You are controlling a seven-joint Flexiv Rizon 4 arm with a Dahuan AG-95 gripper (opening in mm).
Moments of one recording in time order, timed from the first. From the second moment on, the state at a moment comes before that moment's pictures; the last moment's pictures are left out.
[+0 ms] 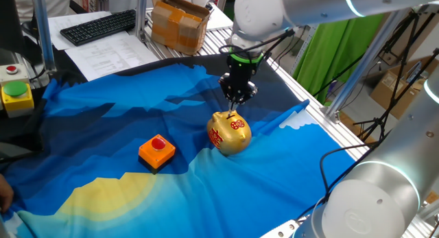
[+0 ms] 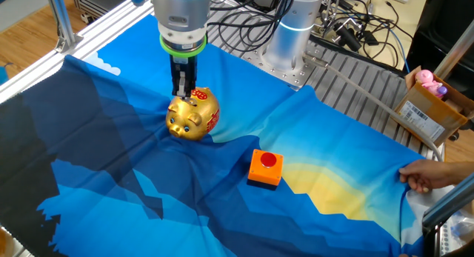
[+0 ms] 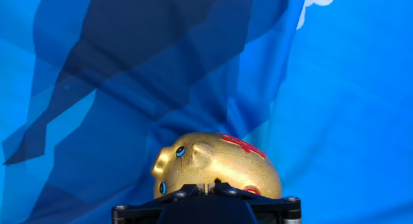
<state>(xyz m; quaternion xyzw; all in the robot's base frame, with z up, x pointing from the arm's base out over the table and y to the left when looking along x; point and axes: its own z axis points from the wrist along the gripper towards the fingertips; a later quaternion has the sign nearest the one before) 0.464 -0.097 0.138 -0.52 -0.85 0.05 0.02</state>
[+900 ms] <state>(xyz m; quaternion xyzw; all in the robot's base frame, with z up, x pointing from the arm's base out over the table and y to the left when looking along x) 0.466 -0.098 0.137 -0.53 -0.84 0.06 0.04</state>
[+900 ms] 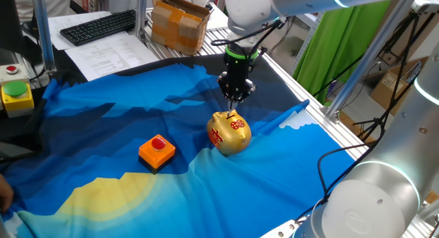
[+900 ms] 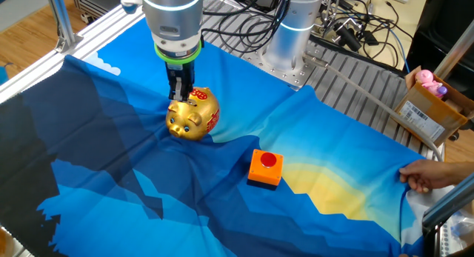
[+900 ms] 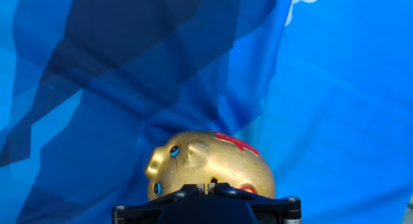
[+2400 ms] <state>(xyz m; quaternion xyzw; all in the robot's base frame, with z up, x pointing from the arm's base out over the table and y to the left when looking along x) 0.461 -0.095 0.135 -0.53 -0.84 0.07 0.05</state>
